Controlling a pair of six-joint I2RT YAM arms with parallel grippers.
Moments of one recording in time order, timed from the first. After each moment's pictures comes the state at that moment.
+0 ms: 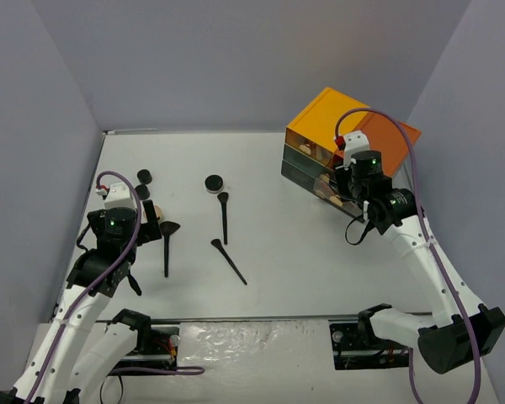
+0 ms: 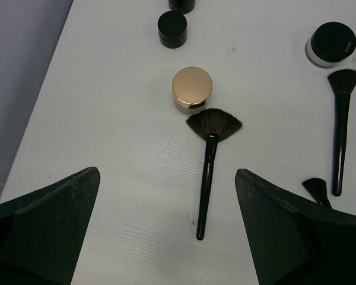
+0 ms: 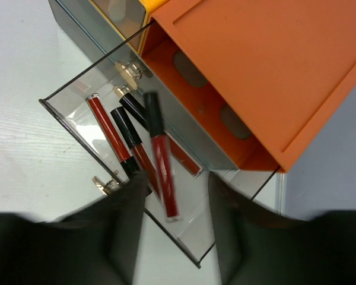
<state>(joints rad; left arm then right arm) -0.28 0.70 0.80 -0.68 -0.47 -0.27 0.32 1.15 1.16 -0.63 0.33 -0.13</state>
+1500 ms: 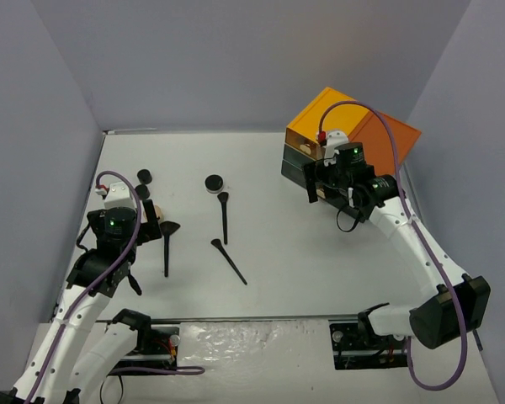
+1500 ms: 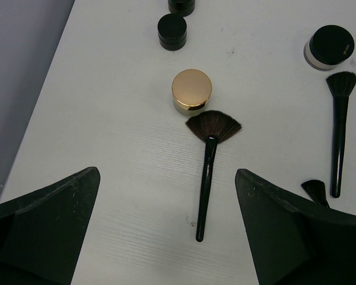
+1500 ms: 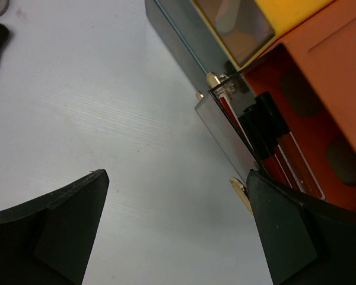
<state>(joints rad) -0.28 0.70 0.80 -0.67 -0.47 -0.27 0.35 1.30 1.22 -0.62 0.07 -0.01</state>
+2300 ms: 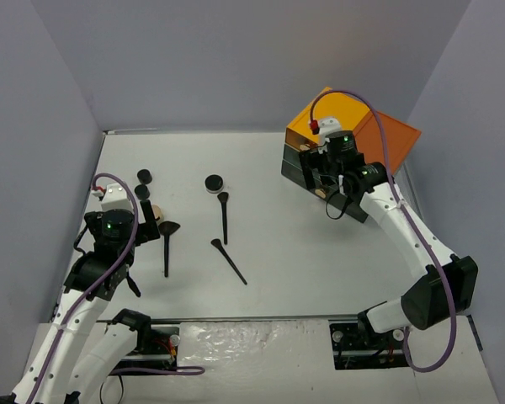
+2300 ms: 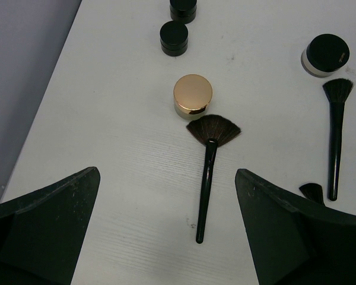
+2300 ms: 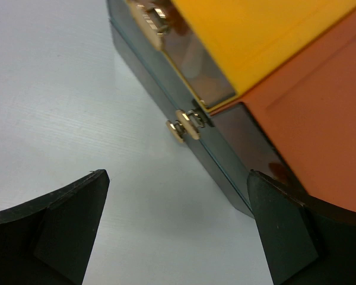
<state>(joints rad) -0.28 0.67 0.80 -0.67 -0.48 -0.27 0.34 1.43 1.34 -0.58 0.21 -0.06</state>
